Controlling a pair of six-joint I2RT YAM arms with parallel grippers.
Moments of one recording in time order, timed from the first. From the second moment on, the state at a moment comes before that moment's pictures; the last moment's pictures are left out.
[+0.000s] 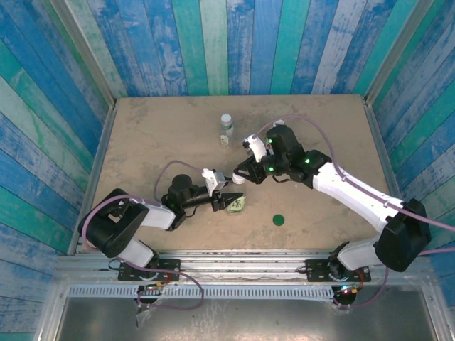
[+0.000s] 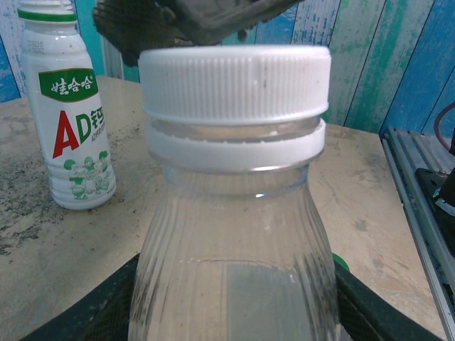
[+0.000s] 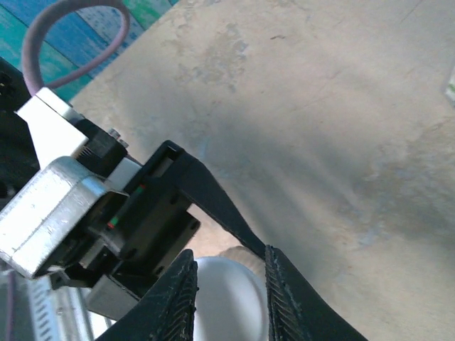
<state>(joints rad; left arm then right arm) -0.60 1.51 0.29 1.13 0.65 -0.01 0.69 1.40 1.12 -0.43 -0.47 0.13</state>
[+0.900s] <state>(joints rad) -0.63 1.44 0.27 1.05 0.49 0.06 0.66 1.13 0.97 -0.52 -0.60 -0.03</state>
